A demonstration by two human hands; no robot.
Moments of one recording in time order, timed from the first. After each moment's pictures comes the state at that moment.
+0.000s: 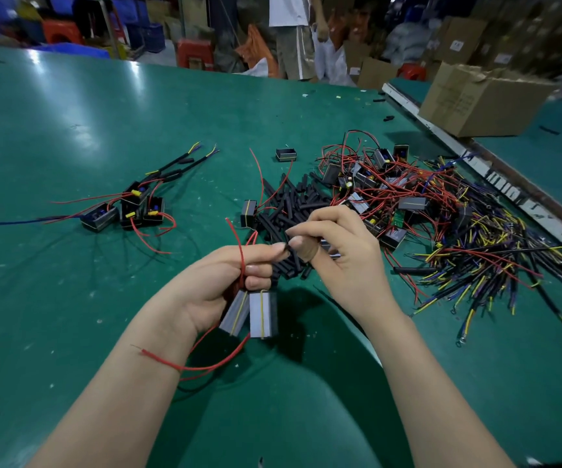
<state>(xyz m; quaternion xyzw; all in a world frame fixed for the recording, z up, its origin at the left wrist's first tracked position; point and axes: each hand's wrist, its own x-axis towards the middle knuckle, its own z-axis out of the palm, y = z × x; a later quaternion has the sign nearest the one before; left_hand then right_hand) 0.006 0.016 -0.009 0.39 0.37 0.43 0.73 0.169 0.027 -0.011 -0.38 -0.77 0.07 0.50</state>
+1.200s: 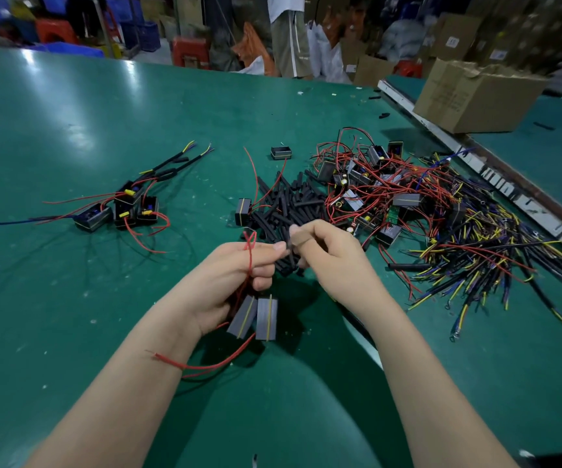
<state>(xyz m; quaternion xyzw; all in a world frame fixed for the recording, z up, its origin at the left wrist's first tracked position) 0.017 0.012 -0.009 0.42 0.39 0.44 0.69 0.171 0.031 -0.011 -0.52 -0.69 0.32 0.38</state>
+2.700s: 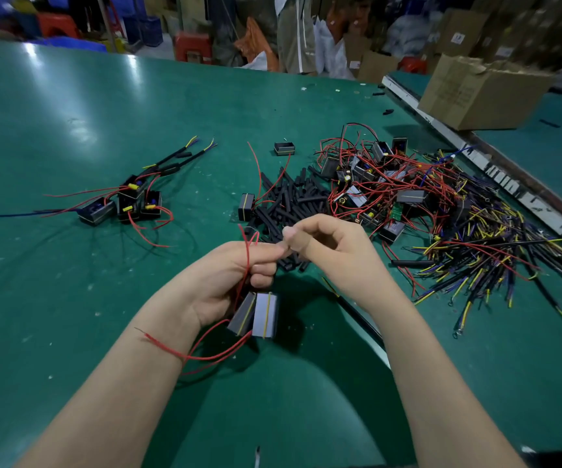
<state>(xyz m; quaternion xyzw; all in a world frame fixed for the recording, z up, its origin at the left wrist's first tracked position) 0.011 0.014 -0.014 0.38 0.38 0.42 0.73 0.170 0.026 -0.005 -0.41 -0.70 0.38 0.44</state>
